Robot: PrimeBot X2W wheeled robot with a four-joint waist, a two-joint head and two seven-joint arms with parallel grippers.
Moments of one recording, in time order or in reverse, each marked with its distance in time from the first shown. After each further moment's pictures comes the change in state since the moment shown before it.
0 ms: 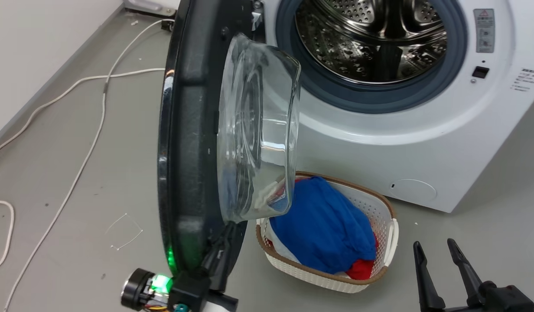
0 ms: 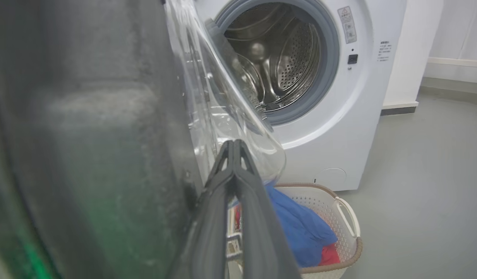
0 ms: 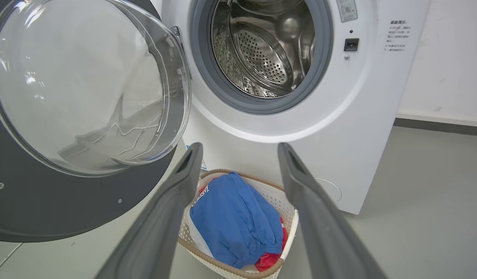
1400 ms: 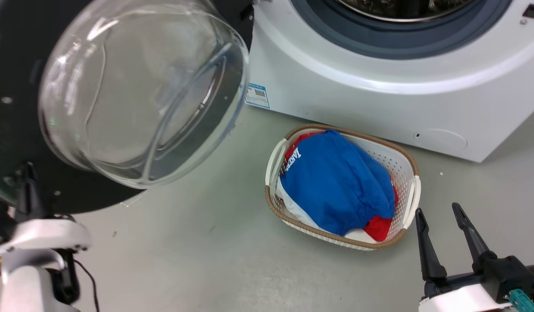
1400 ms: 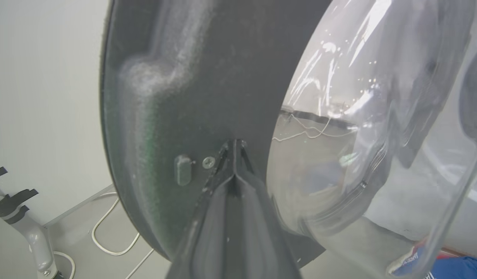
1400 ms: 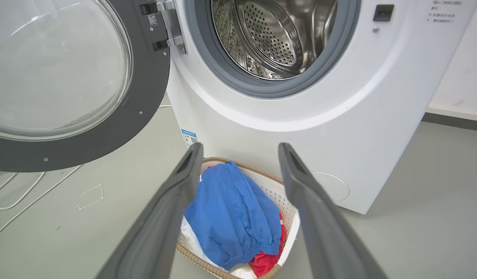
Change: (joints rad) left arm -0.278 0.006 0.713 0.258 -0.088 -0.088 0.000; right arm -0.106 0.000 -0.018 -0.020 -0.113 0.000 0.000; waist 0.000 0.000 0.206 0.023
